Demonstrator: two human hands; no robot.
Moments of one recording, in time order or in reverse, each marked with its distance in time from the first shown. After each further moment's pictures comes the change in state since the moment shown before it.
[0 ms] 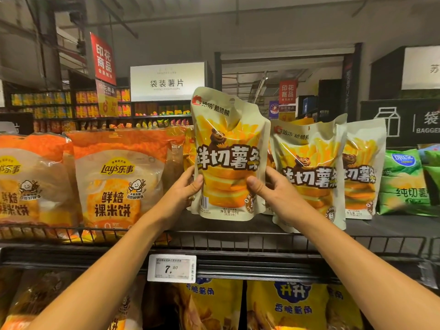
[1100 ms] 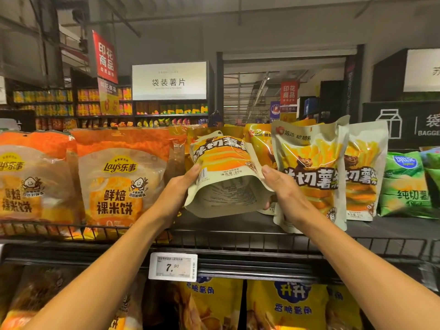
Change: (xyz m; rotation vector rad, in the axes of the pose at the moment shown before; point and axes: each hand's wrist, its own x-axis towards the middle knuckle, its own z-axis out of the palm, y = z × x) left_hand -0.010 0.016 0.005 0.066 0.112 -0.064; right_hand -0.005 -0.005 0.000 0.040 -0.001 -0.023
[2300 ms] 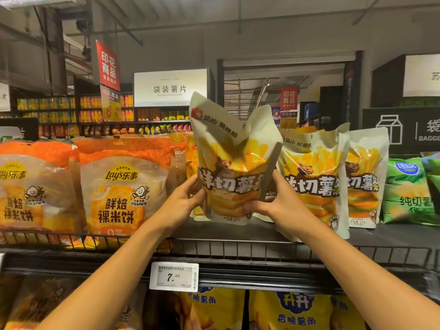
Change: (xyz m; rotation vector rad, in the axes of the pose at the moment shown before) left_hand 0.010 -0.019 -0.007 0.068 -0.102 0.211; right_hand 0.007 0.016 -0.003 -0.209 0.063 -0.068
